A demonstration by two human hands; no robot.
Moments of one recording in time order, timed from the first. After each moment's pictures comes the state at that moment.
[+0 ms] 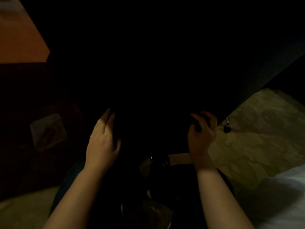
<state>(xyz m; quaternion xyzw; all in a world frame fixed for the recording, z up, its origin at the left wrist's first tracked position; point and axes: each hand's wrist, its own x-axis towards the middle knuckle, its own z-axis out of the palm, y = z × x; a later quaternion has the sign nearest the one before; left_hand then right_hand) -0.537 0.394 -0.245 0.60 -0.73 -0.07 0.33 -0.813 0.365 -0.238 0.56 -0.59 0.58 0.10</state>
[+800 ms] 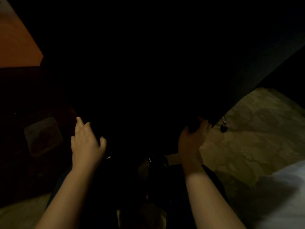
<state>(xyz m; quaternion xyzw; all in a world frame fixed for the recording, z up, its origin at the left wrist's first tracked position) -0.500 0.373 -0.267 0.71 -0.63 -0.14 0.29 -0.792 0.357 -0.249 0.39 -0.67 0.63 -0.03</state>
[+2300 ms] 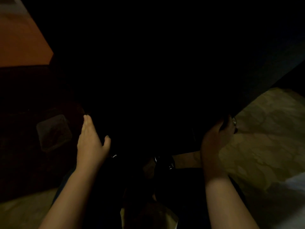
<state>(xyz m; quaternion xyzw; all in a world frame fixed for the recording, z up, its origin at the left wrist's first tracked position) -0.503 0.380 -0.253 0.71 -0.60 -0.18 0.32 -0.838 0.343 -0.247 0.34 -0.66 0.67 -0.05</state>
